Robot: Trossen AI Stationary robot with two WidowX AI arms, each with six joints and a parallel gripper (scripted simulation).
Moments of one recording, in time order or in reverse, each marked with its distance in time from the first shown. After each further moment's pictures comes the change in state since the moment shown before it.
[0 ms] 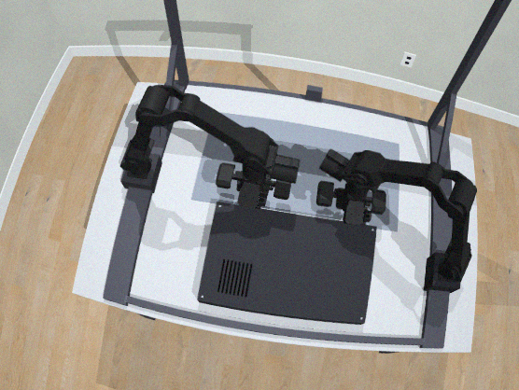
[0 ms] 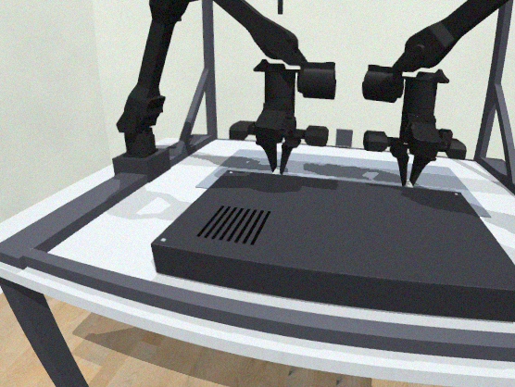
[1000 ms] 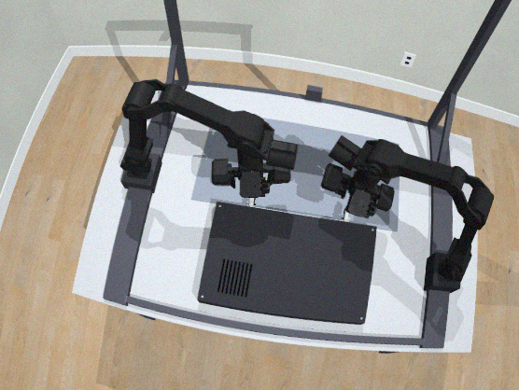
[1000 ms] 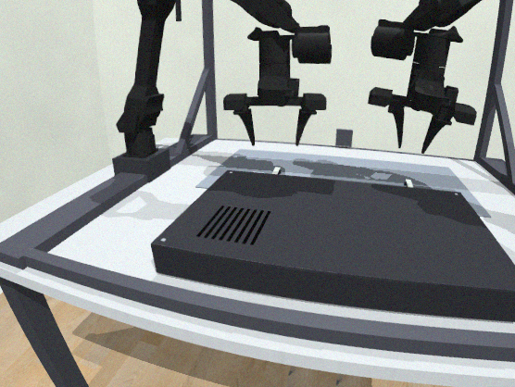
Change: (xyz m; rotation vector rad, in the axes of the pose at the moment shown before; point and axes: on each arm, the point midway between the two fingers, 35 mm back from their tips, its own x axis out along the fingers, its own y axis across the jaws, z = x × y) left arm -0.074 -0.001 0.003 0.170 0.026 -0.085; right arm -0.061 -0.007 0.005 -0.226 -0.047 0.026
